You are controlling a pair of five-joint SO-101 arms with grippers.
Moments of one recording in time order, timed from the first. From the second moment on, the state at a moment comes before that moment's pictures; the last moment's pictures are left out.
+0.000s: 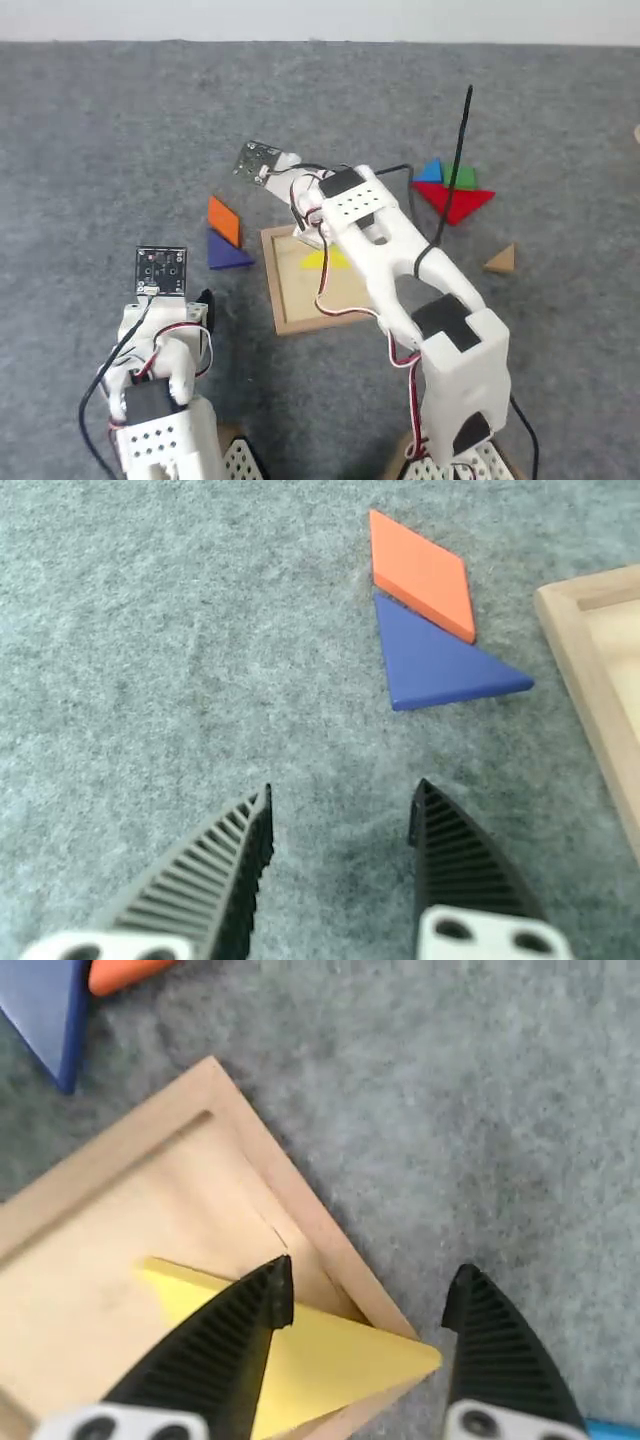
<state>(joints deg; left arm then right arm) -21.6 -97.4 97.1 60.4 -10.4 -33.5 22.6 -1.1 55.3 36.4</state>
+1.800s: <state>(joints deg) -21.6 -97.4 97.1 60.4 -10.4 -36.0 17.2 9.1 64.0 16.8</state>
